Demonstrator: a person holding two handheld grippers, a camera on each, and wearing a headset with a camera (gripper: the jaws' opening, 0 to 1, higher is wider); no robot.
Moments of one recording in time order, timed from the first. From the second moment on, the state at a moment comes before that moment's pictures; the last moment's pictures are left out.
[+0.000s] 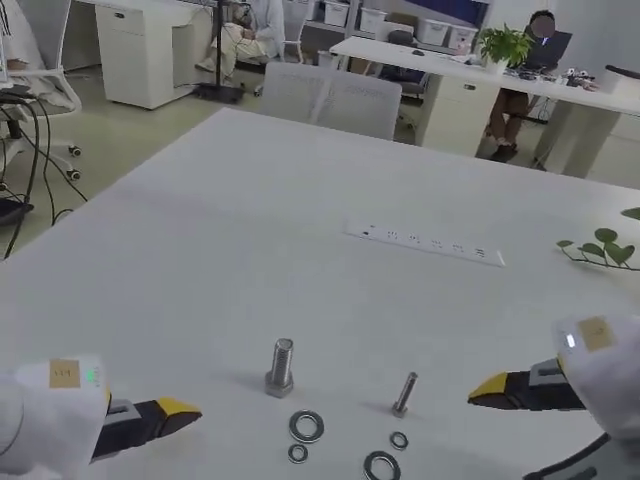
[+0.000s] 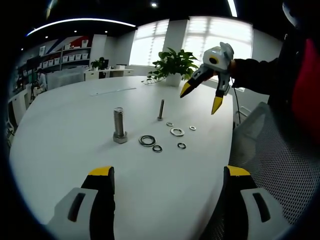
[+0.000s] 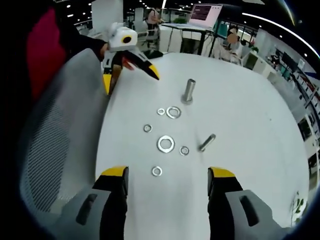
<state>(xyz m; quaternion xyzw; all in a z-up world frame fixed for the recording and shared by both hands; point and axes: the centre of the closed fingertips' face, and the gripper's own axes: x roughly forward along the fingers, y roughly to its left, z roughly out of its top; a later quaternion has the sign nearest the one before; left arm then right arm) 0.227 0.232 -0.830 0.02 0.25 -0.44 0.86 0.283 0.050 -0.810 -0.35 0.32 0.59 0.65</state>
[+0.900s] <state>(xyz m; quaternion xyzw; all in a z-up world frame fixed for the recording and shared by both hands) 0.228 0.231 -0.829 0.02 0.25 -0.44 0.86 0.276 0.055 -0.844 -0.43 0.36 0.60 0.58</state>
